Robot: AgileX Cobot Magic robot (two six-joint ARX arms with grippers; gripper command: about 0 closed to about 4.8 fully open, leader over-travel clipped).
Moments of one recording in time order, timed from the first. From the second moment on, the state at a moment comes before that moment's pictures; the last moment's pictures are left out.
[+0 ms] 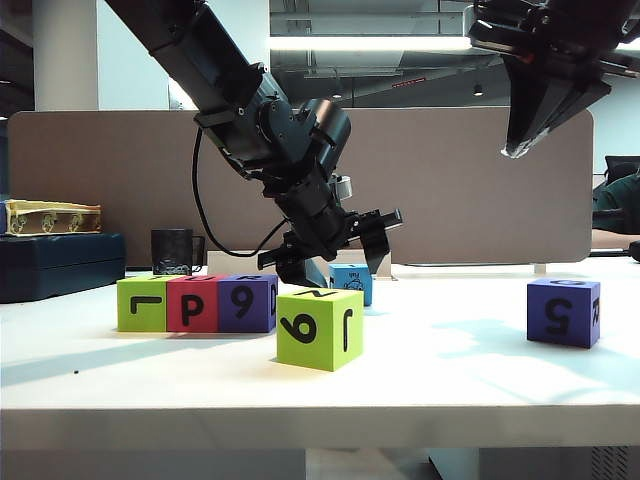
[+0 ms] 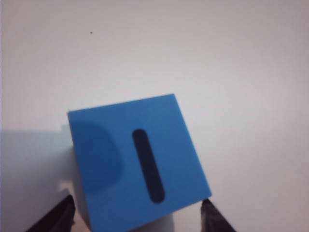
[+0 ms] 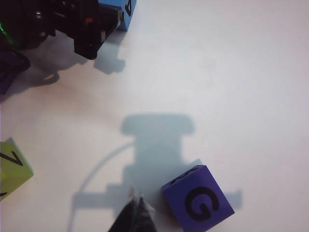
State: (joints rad) left arm -0.60 2.29 1.73 -0.06 -0.13 -0.44; right arm 0.33 1.40 1.22 -0.69 -0.05 -0.03
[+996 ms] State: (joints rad) left arm -0.51 2.22 1.73 -0.11 0.10 -0.16; right arm 0.33 1.40 1.22 -0.70 -0.05 -0.03
